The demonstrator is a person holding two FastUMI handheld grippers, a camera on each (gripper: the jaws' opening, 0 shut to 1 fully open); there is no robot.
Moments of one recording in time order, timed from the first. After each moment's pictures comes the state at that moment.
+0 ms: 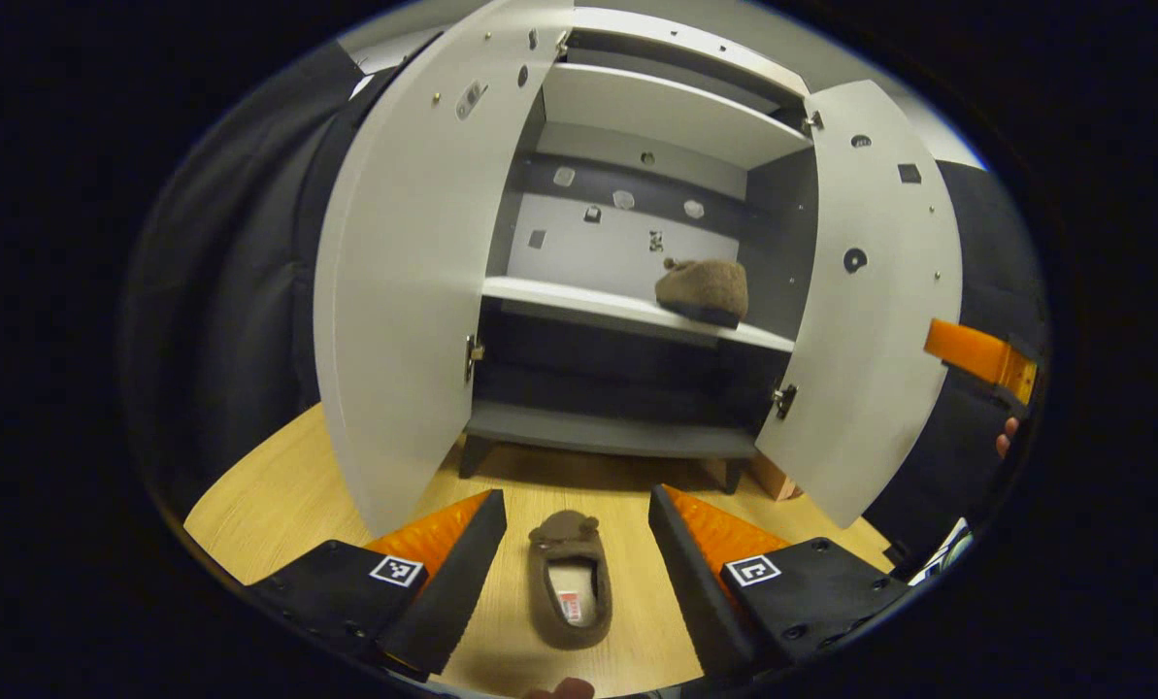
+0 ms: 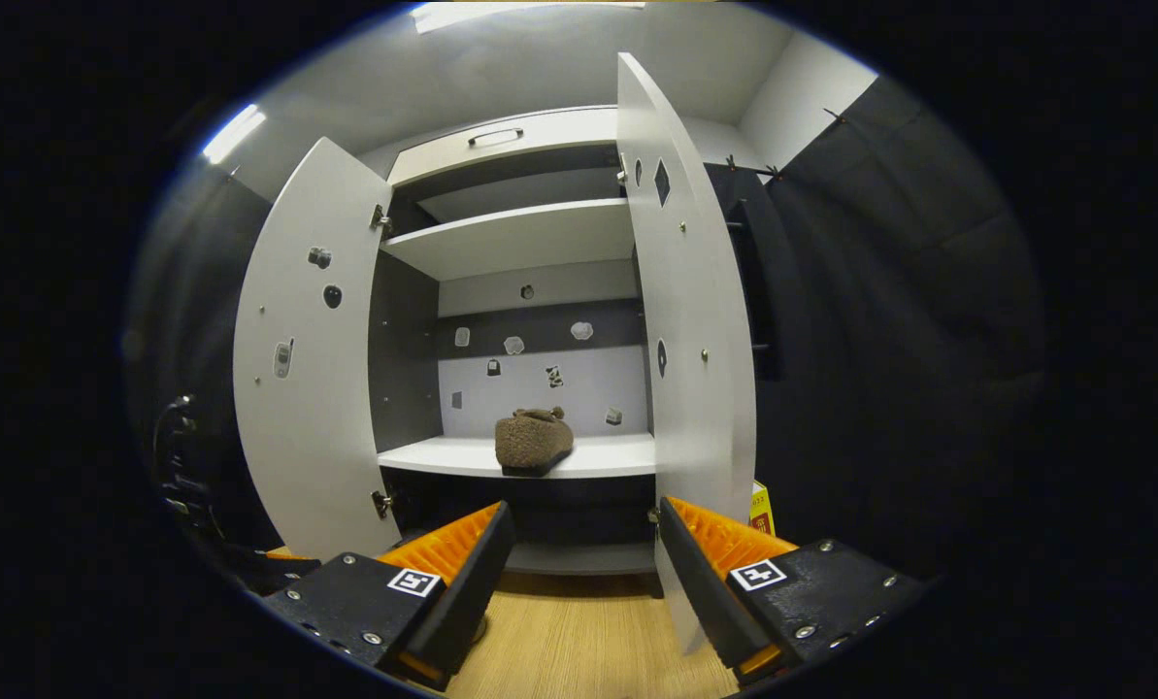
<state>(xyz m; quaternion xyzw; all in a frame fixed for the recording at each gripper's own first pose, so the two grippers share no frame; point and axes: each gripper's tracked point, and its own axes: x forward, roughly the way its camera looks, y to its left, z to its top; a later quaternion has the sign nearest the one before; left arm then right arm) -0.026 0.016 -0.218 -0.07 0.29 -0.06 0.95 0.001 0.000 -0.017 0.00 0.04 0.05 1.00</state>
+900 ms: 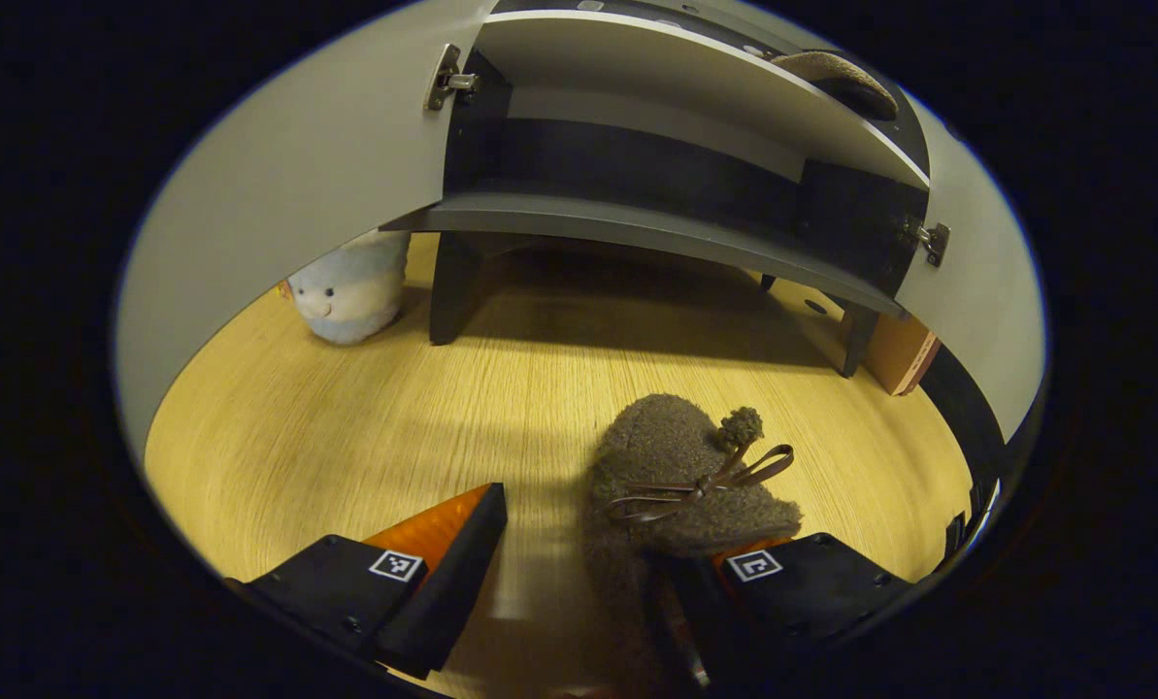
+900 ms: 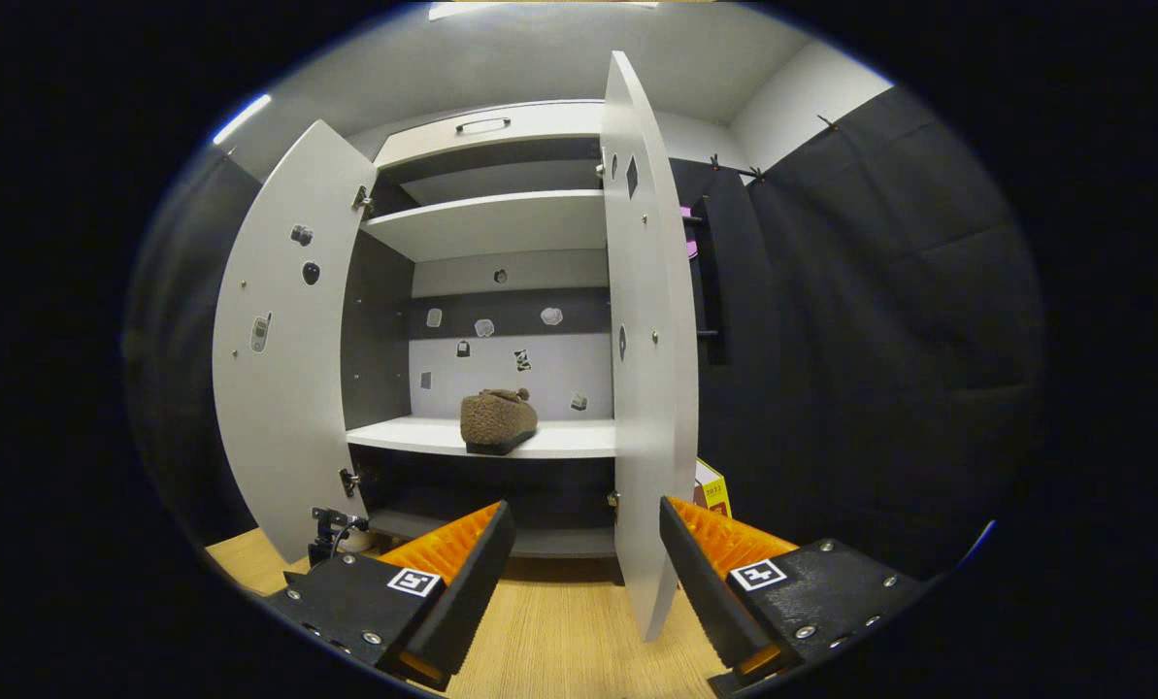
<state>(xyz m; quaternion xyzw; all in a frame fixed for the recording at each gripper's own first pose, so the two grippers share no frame) 0.048 0.038 -0.399 -0.06 0.43 -0.06 0.90 -0.014 -0.028 -0.028 -0.02 0.05 -0.01 1.00</state>
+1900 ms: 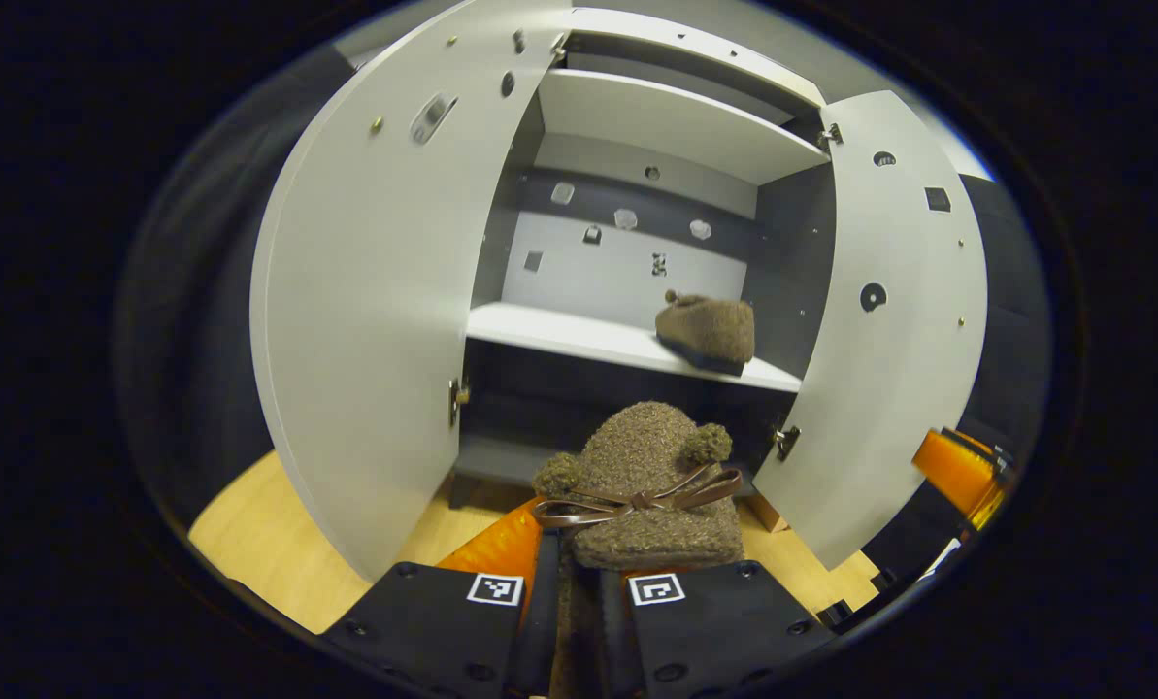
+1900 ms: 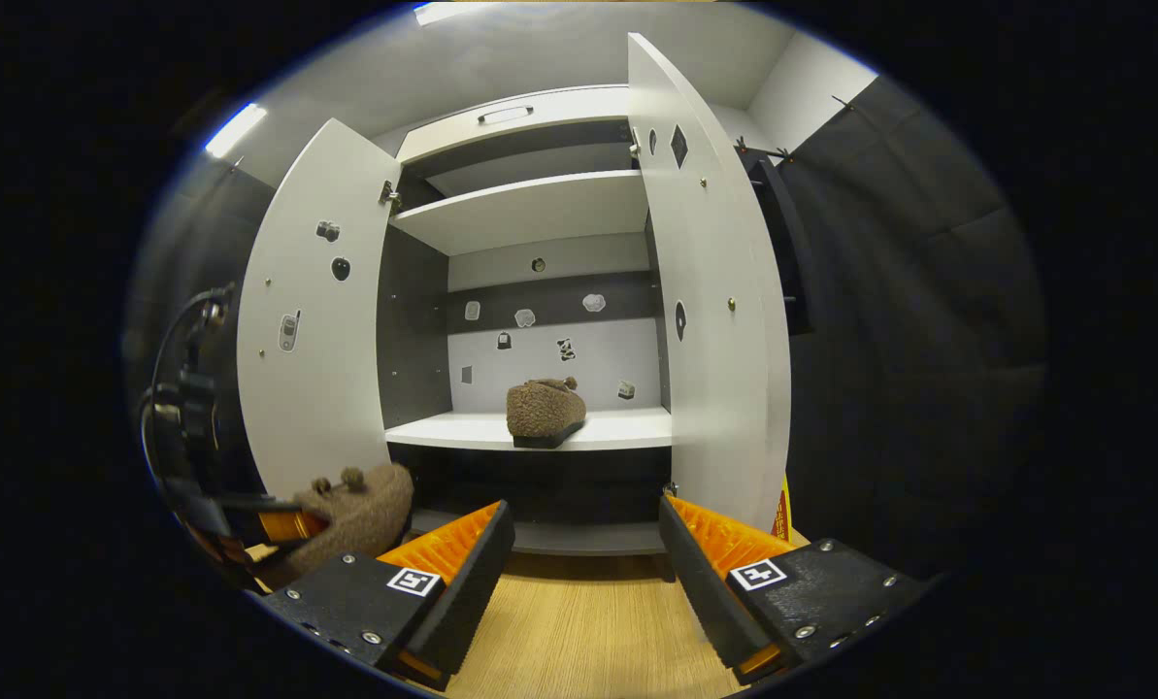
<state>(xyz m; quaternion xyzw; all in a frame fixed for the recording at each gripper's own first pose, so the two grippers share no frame) 0.124 0.019 -0.034 -0.05 0.21 -0.04 0.98 0.005 0.016 -0.046 0.01 0.07 0.06 1.00</state>
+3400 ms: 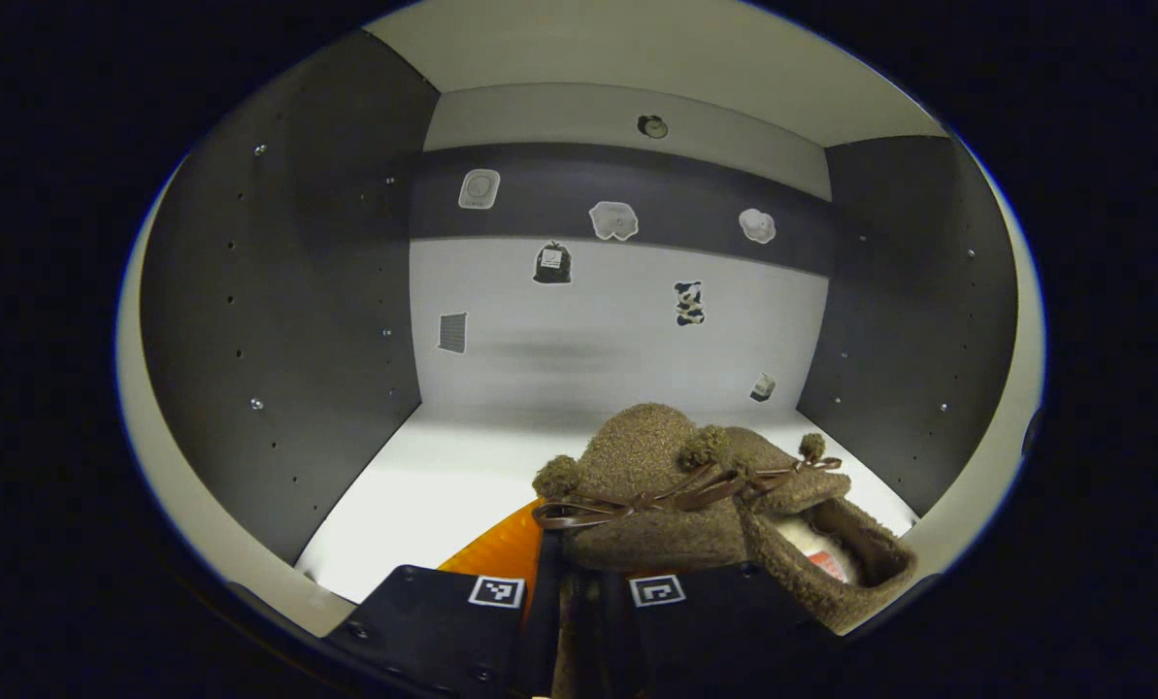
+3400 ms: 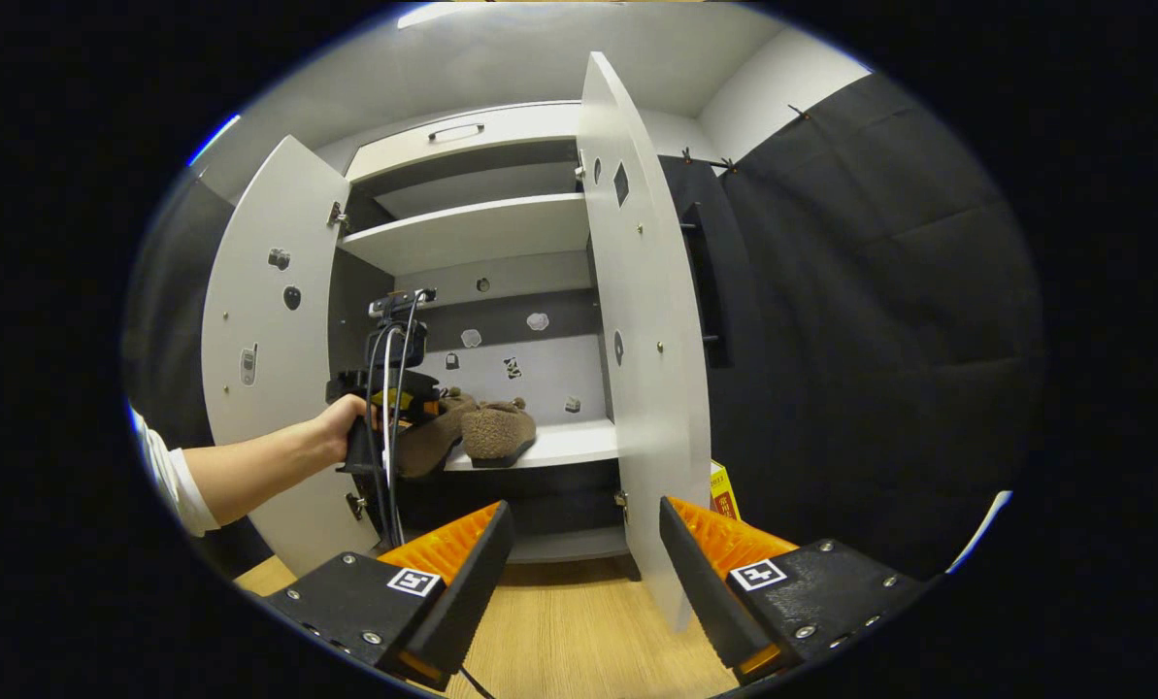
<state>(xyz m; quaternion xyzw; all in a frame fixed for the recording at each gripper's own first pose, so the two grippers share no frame) 0.451 -0.024 -0.063 -0.01 0.28 -0.04 0.96 -0.018 -0.006 -0.017 0.02 0.05 -0.04 1.00</state>
